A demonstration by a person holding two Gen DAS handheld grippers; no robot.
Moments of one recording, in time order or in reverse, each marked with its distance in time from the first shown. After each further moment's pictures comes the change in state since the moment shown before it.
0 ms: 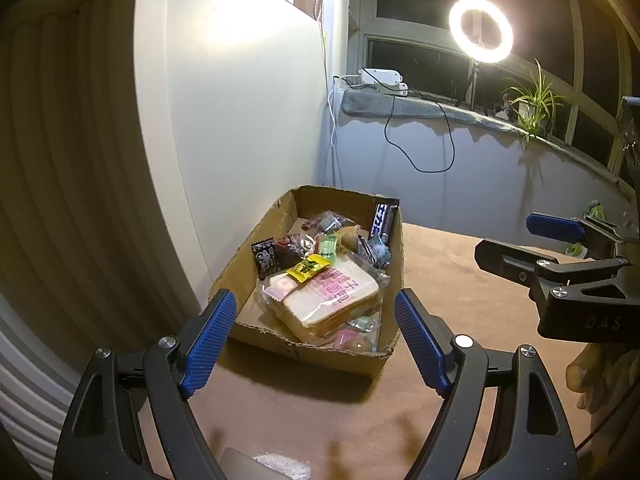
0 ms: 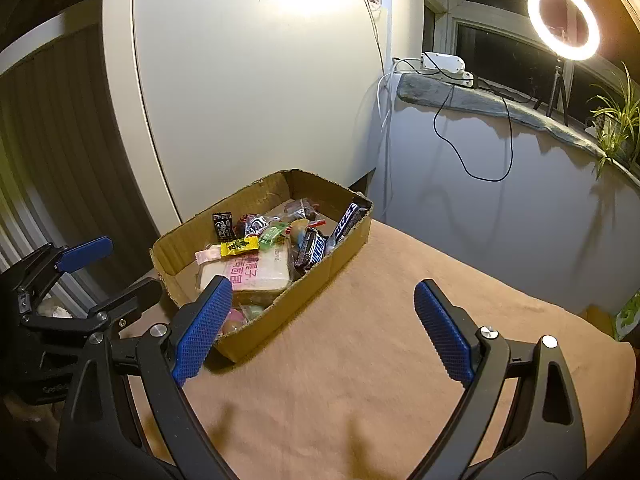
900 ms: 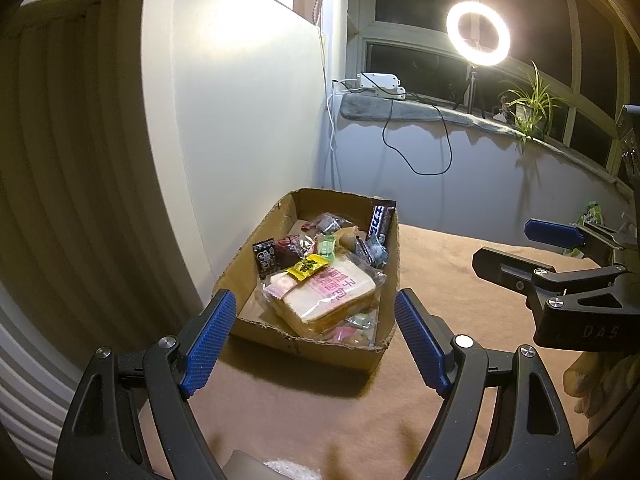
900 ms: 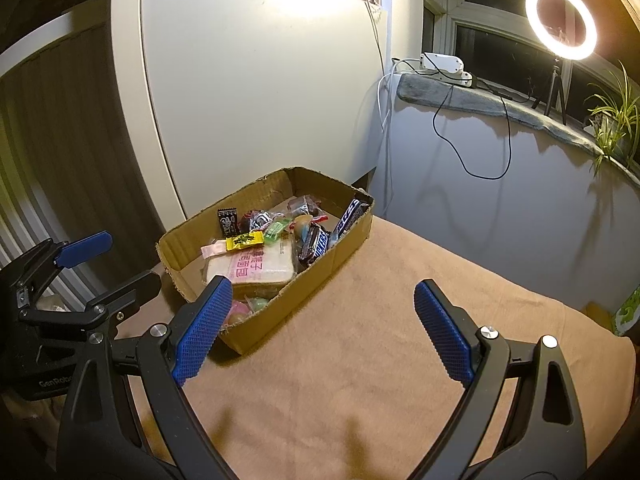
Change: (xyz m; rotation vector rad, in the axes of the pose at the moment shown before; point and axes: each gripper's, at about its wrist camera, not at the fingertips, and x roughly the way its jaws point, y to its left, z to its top) left arm -0.007 0.000 -0.003 0.002 -0.010 -0.001; right arm -0.007 0.005 -0.007 -0.006 -0.002 0.000
